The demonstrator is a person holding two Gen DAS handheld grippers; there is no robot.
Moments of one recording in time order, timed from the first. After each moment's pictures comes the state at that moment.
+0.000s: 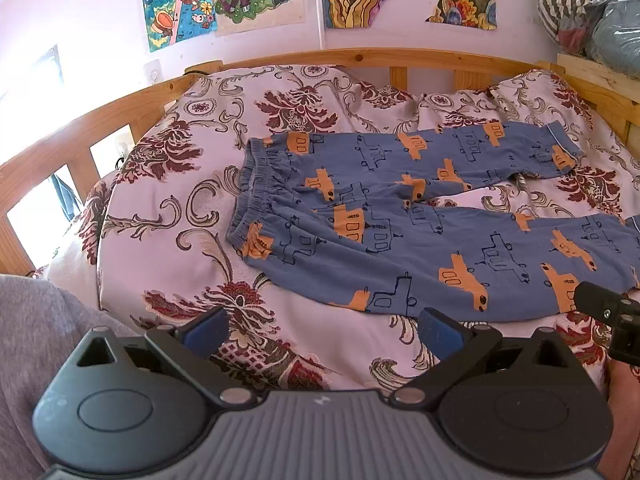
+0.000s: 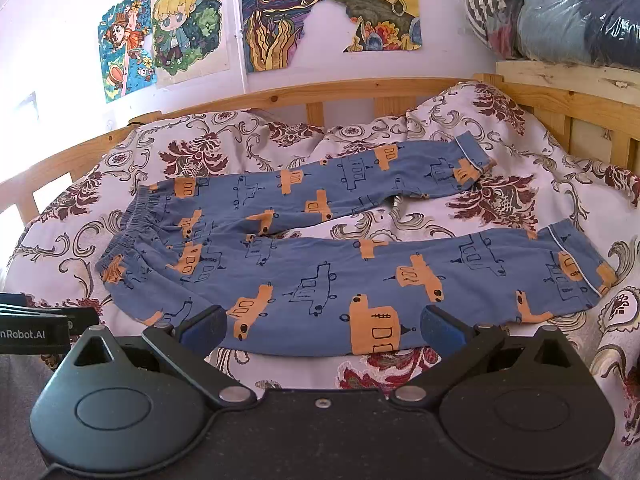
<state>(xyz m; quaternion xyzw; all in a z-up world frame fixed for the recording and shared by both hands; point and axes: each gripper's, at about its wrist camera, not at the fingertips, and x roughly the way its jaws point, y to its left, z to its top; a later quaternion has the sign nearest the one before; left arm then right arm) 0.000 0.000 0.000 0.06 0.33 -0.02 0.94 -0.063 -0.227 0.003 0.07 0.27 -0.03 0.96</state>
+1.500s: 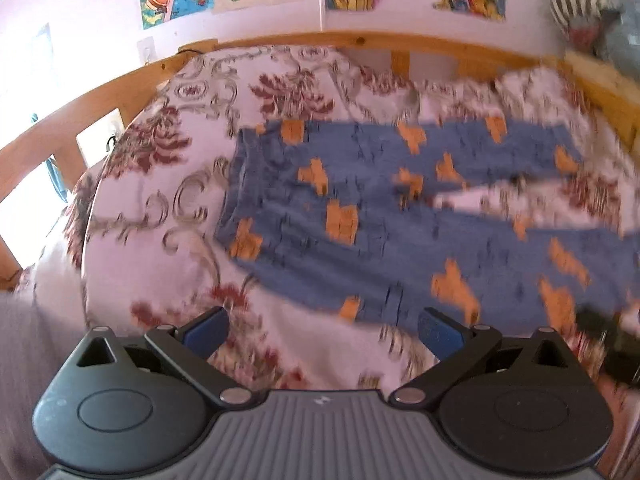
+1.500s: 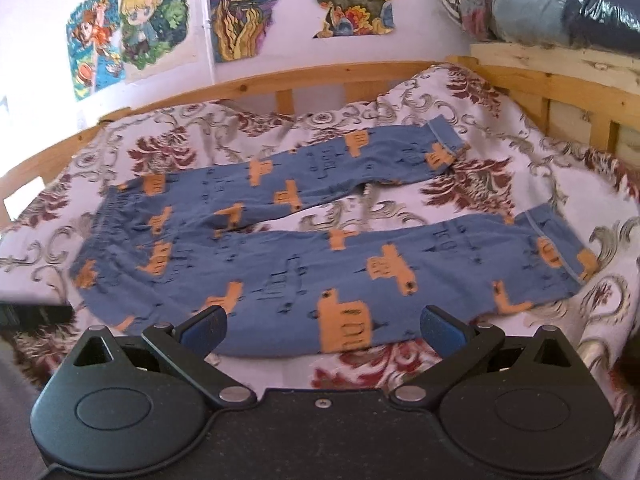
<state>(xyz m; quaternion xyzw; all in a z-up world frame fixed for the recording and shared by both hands) 0.032 0.001 0.019 0.04 0.37 -0.03 0.93 -0.048 -0.240 0.004 0.07 0.30 -0.07 0.95</state>
